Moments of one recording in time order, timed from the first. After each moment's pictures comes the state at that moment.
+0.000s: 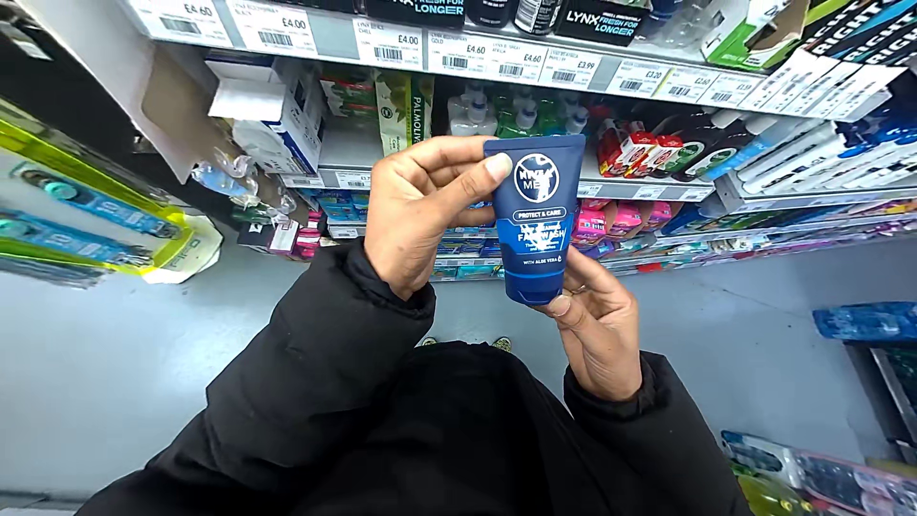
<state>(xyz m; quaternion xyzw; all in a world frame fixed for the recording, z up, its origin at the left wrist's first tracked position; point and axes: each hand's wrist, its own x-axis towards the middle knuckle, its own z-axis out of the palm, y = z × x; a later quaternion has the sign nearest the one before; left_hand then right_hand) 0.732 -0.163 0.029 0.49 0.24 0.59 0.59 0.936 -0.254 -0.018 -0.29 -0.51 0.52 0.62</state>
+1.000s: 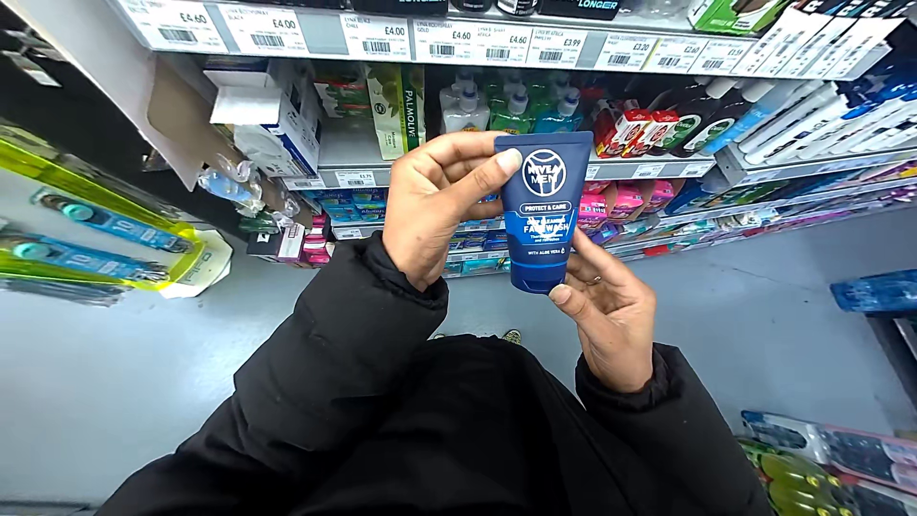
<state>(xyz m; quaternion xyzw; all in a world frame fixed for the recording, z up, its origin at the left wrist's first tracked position) 0.743 -0.173 0.027 0.49 0.23 0.57 0.62 0.938 -0.275 -0.018 -0.33 -0.58 0.43 0.61</state>
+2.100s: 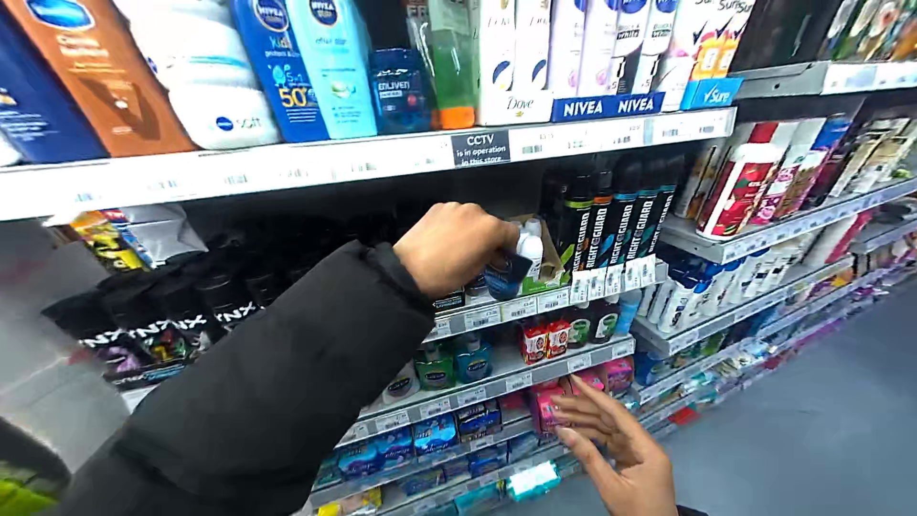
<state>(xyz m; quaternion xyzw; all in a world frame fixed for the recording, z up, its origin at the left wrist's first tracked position) 0.922 -0.027 0.262 0.95 0.18 0.18 -0.17 1.107 -0.196 0.022 -0.41 -0.59 0.18 0.68</state>
